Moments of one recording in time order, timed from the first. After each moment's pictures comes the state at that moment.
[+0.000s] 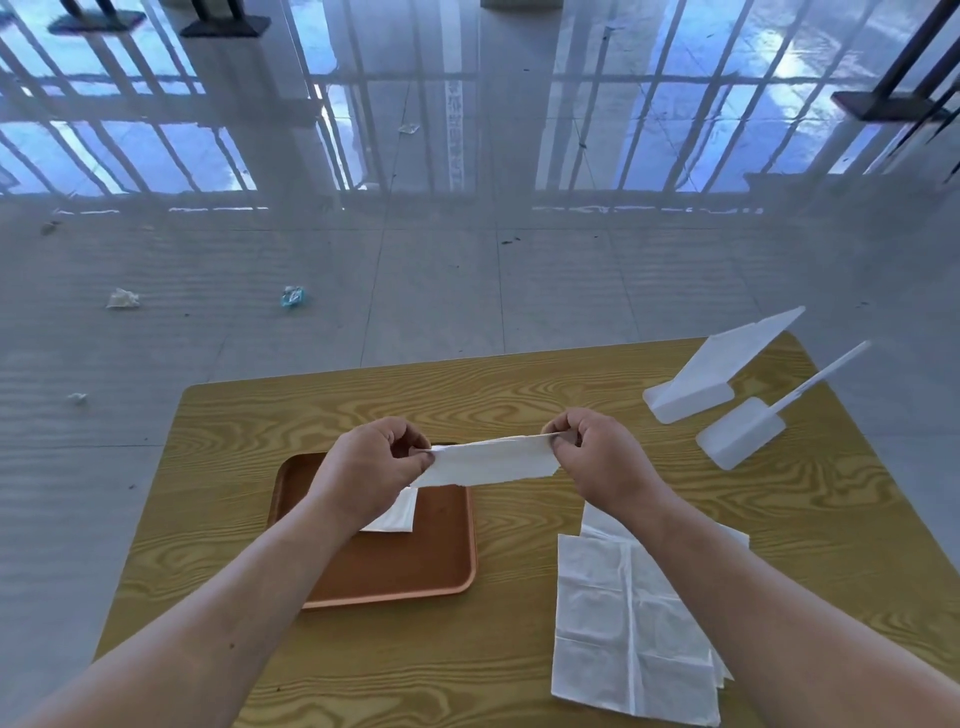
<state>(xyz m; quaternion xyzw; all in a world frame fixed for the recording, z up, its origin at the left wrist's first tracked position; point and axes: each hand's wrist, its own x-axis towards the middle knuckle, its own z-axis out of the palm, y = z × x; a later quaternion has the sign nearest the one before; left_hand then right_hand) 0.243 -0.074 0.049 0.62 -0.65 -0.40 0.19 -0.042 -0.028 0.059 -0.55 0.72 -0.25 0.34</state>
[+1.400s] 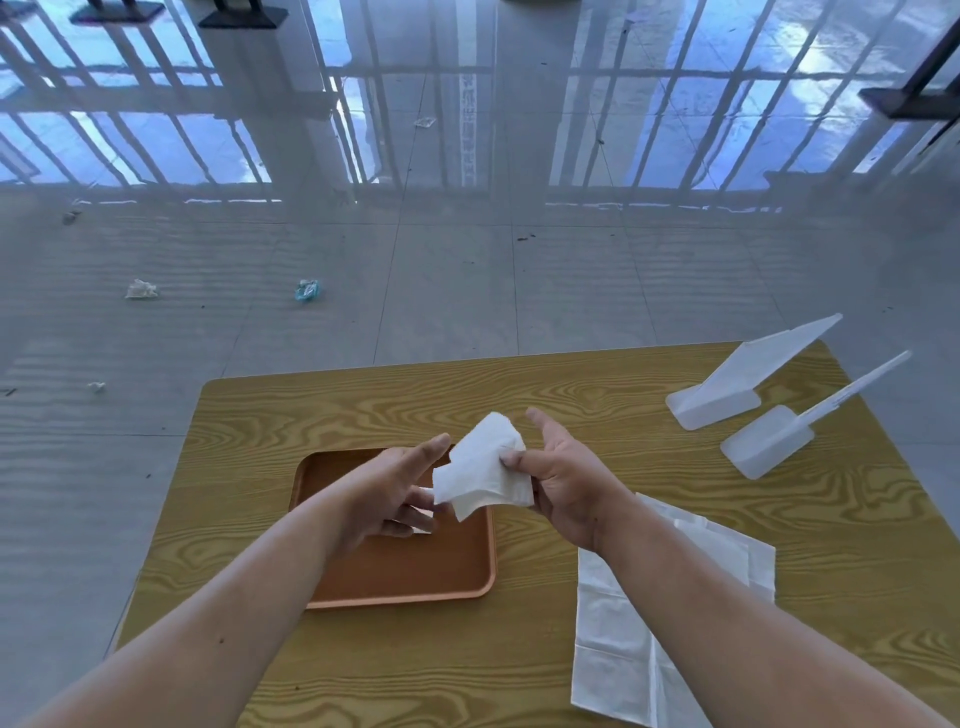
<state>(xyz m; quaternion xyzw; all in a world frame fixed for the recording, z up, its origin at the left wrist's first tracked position) 0.256 -0.076 0.062 0.60 -0.43 -0.67 0.05 0.020 -0.041 0.049 -0.22 0.52 -0.38 0.73</state>
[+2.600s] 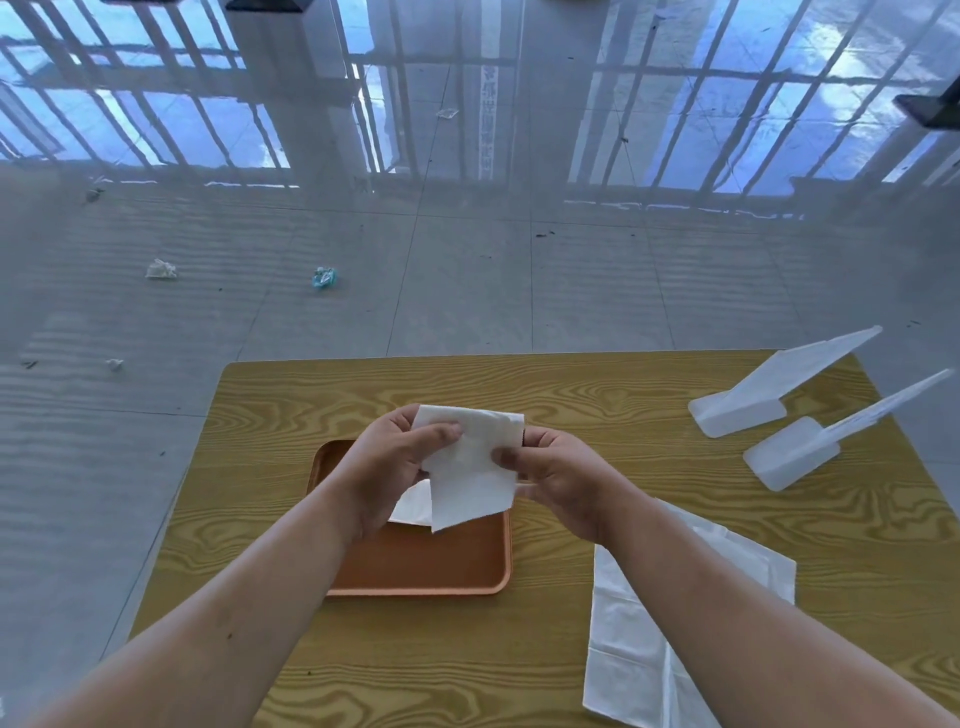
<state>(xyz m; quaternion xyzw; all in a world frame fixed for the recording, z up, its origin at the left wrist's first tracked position) 0.266 -0.078 0.068 0.49 -0.41 -0.70 0.32 0.043 -0.053 0.058 -0.33 0.52 -0.32 0.73</state>
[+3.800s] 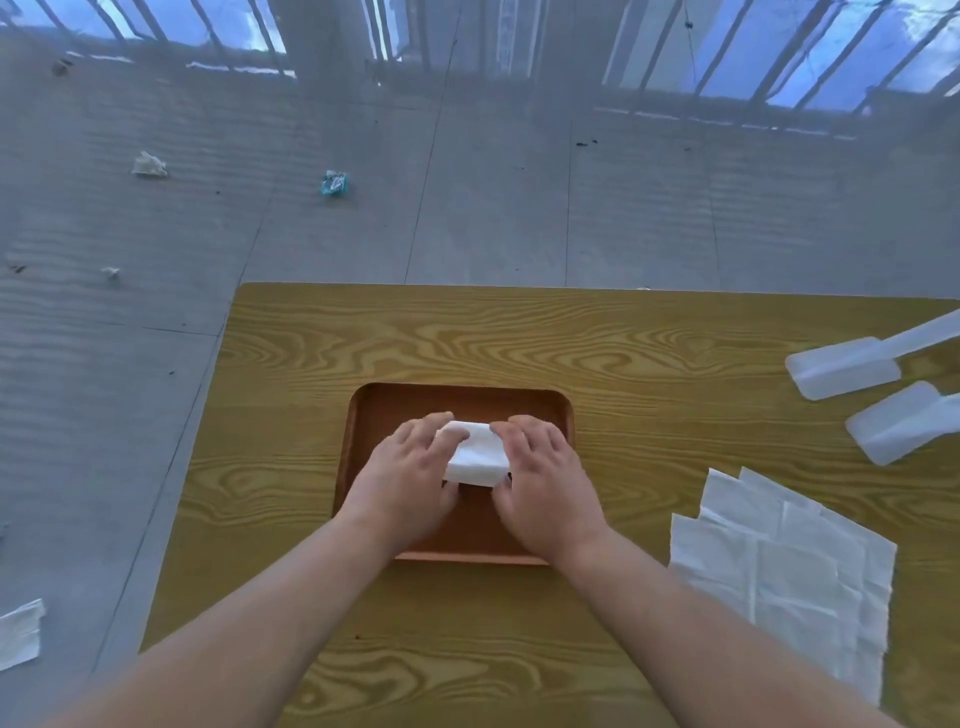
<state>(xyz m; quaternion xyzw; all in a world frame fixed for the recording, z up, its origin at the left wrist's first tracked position) 0.340 -0.063 -0.068 0.57 -0.78 -0.25 -0.03 0.145 -0.039 -0.062 -0.72 0.64 -0.06 0.26</state>
